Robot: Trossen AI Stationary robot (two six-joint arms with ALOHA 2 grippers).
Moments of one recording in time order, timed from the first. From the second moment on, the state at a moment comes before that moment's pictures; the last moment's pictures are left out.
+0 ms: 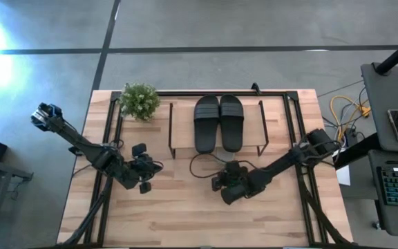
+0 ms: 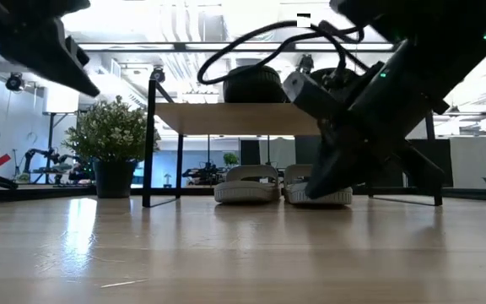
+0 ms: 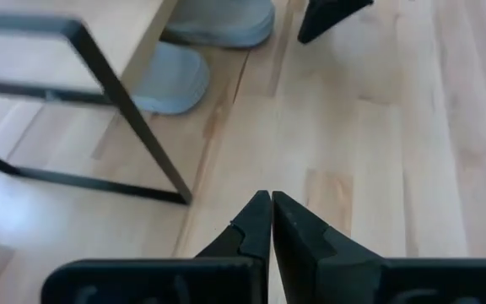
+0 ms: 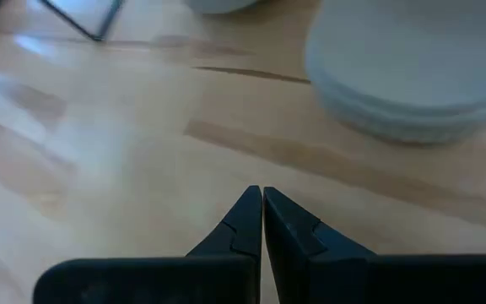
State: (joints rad) left arm -0.58 1.01 0.65 -0.49 -0.61 -0.57; right arm 0.45 1.90 0.99 -0.21 0.69 1.60
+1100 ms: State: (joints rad) left arm -0.58 1.02 0.59 -0.47 -0.62 -0.59; right arm 0.36 1.90 1.02 -0.38 0.75 1.54
